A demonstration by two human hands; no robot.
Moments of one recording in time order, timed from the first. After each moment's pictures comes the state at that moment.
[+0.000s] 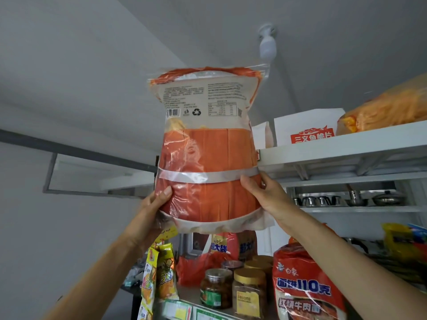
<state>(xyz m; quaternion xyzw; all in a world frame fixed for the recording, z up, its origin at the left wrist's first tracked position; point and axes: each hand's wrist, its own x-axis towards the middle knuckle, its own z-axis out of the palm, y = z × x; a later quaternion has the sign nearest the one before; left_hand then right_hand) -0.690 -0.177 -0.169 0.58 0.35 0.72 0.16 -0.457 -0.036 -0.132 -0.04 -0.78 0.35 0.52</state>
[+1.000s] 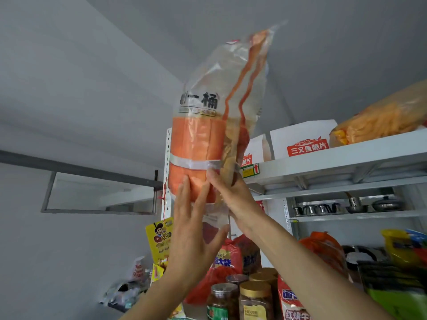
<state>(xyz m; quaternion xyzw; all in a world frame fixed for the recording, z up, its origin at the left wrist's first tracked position) -0.602 -0.176 -0.189 0.58 0.45 0.53 -0.44 -0.503 -0.105 -0.113 0.11 -0.70 0.47 0.53</state>
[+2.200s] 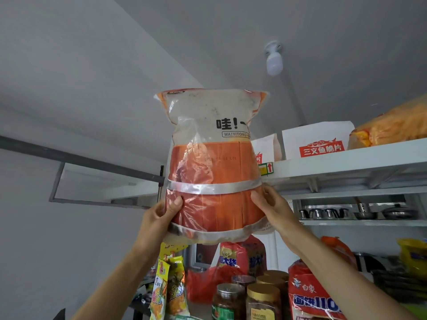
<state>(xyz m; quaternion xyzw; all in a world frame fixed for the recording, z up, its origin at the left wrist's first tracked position) -0.696 -0.190 -0.170 0.55 0.39 0.74 0.01 -0.478 -0.036 -0.140 -0.04 -0.77 0.35 0.54</state>
